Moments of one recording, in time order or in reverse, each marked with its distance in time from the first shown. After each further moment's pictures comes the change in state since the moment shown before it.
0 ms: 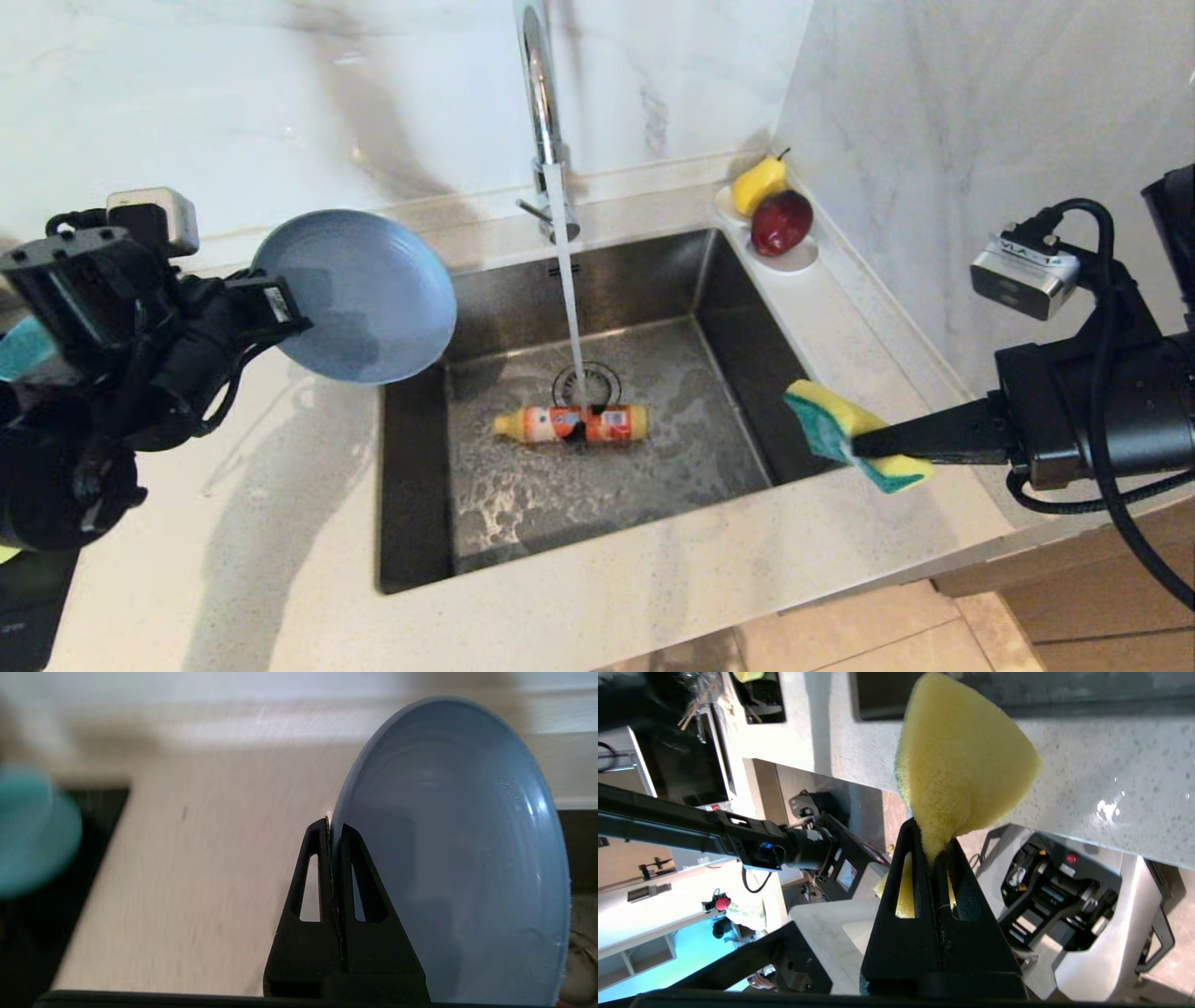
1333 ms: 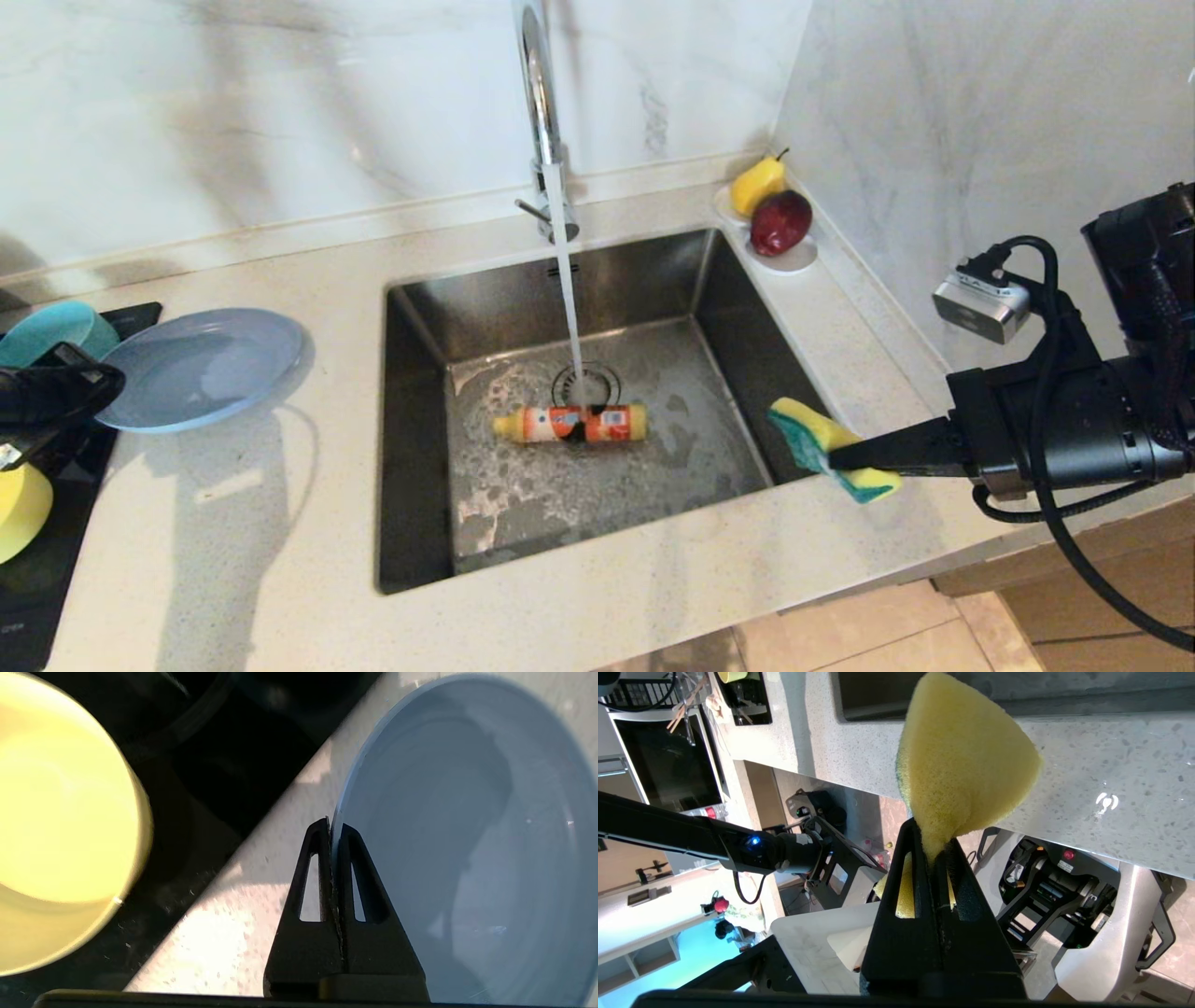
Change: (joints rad) left arm 0.534 0.065 -0.276 0.807 -0.313 -0.548; right arm -0.002 0.050 0.055 -0.079 -0.005 0.002
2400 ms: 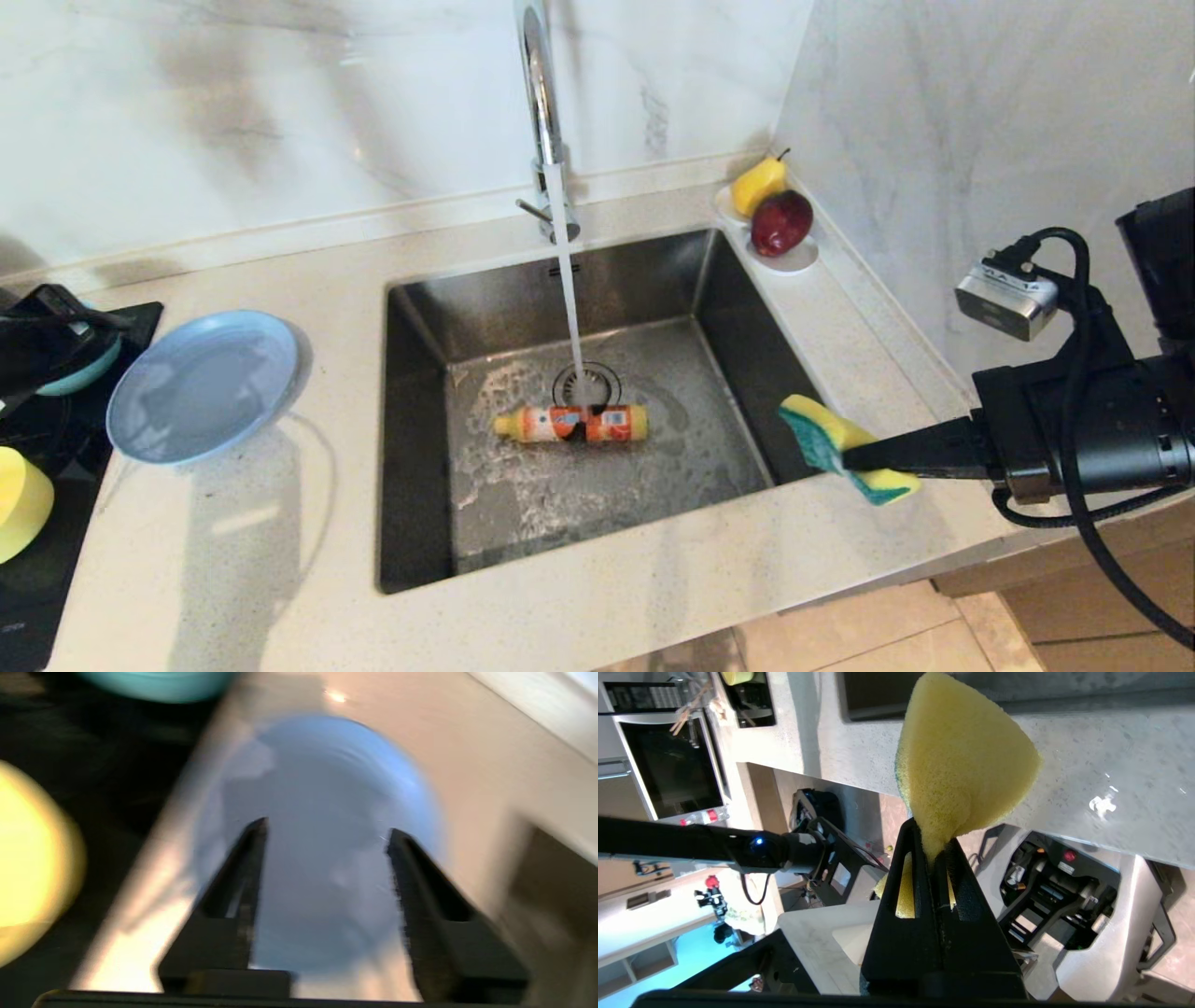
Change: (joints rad) left arm -0.072 -0.168 0.001 -0.003 -0.132 0.074; right arm 0.000 -0.043 0.010 0.013 -0.010 0.010
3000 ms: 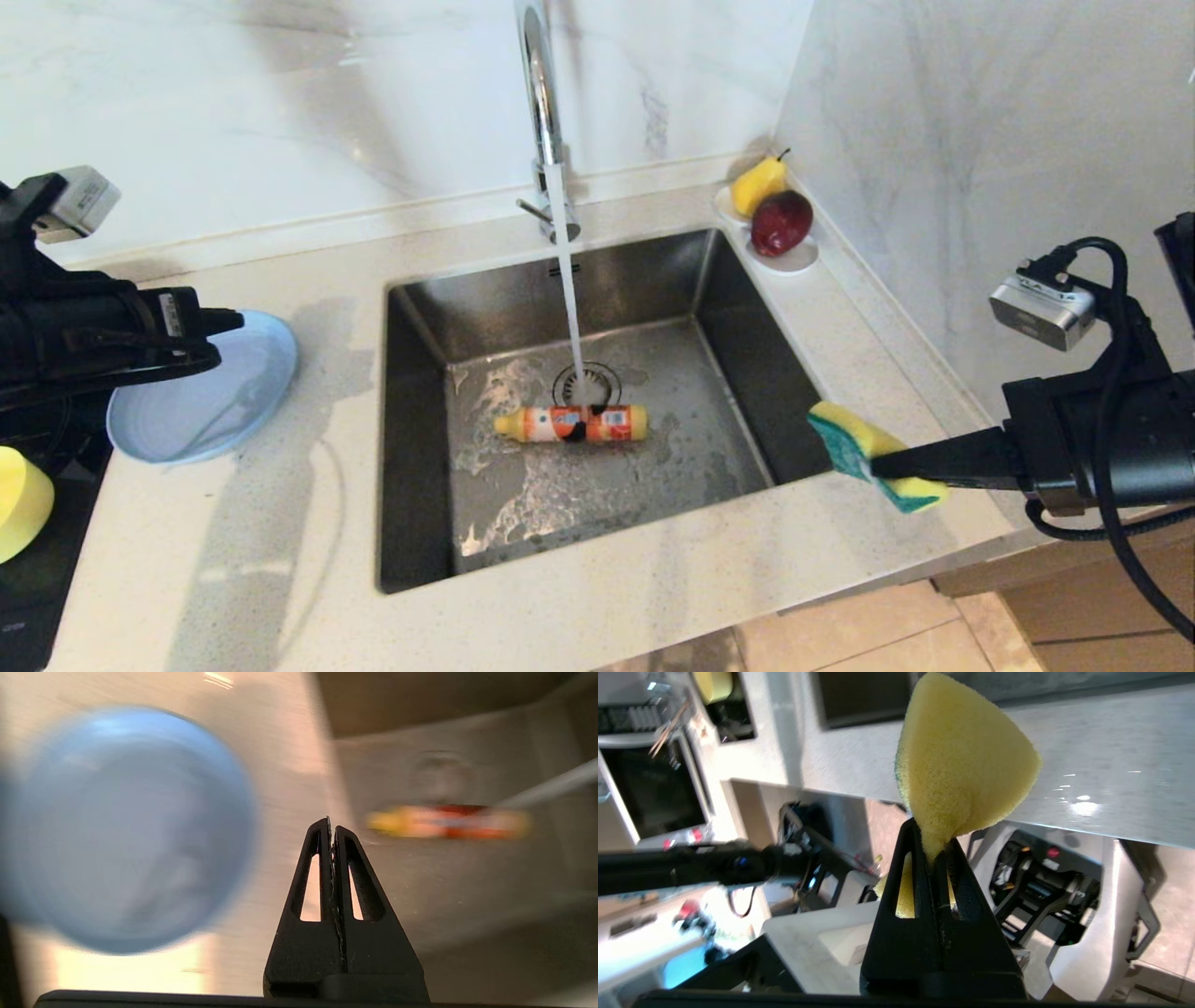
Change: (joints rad) left arm -0.282 -0.146 0.052 0.066 -0.103 0.491; right arm -0.043 -0.044 0.038 0.013 -0.042 0.002
